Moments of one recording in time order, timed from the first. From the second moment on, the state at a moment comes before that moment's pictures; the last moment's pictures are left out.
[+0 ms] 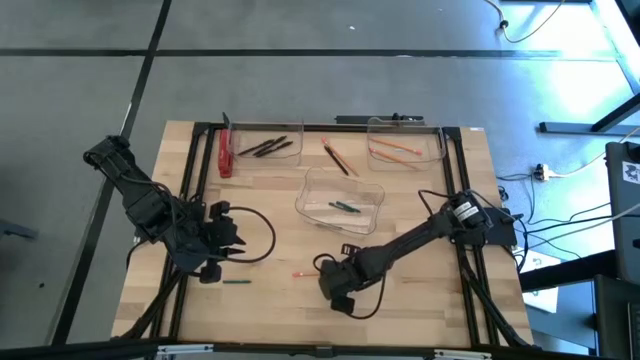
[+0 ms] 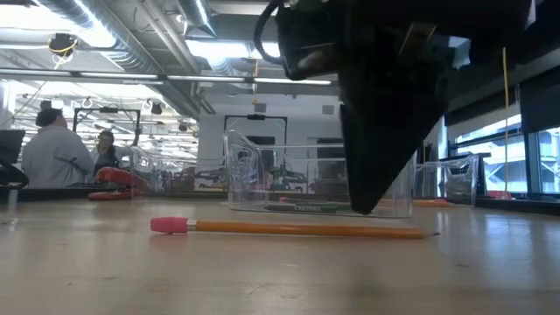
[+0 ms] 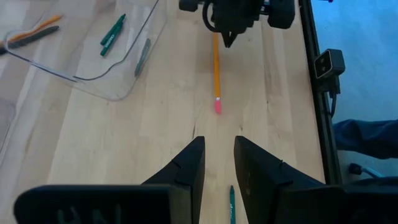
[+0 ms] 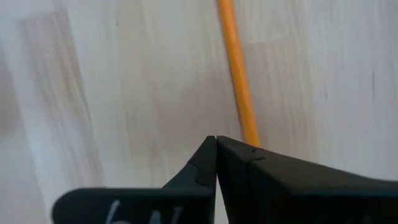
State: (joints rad) left arm -0.74 1.15 1.26 -1.09 -0.45 -0.70; right arm 0.45 2.11 1.55 -0.73 0.10 0.63
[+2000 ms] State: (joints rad) left arm -0.74 1.15 1.26 -1.09 -0.52 -0.71; right arm 0.39 2.11 1.42 -0.62 0.05 0.49
